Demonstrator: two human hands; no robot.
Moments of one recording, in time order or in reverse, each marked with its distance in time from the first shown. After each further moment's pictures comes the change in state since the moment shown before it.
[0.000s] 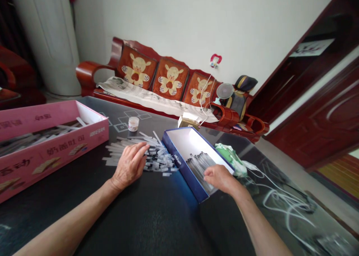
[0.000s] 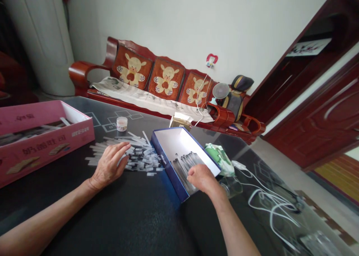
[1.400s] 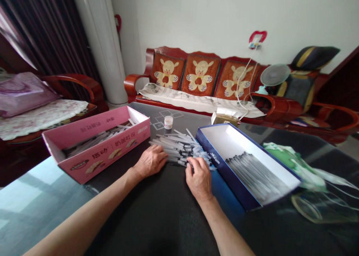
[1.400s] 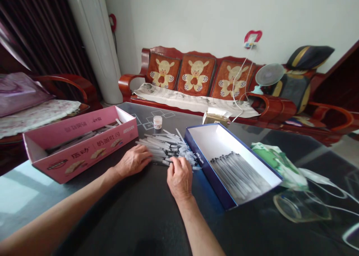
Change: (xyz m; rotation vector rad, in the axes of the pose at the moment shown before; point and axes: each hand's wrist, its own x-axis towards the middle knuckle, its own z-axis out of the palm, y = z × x) left_hand -0.014 -0.041 -0.058 0.159 -0.537 0.008; right_hand 0.020 -0.159 0.141 0.378 0.646 -0.455
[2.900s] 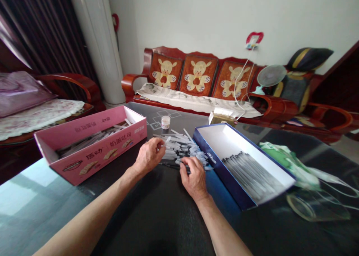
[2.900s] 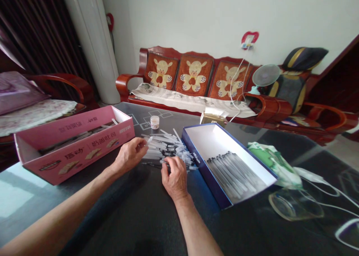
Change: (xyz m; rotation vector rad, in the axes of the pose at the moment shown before) left_hand 0.023 0.021 -0.015 -0.430 0.240 -0.531; right_hand 0.001 0.001 0.000 0.193 -0.002 -0.059
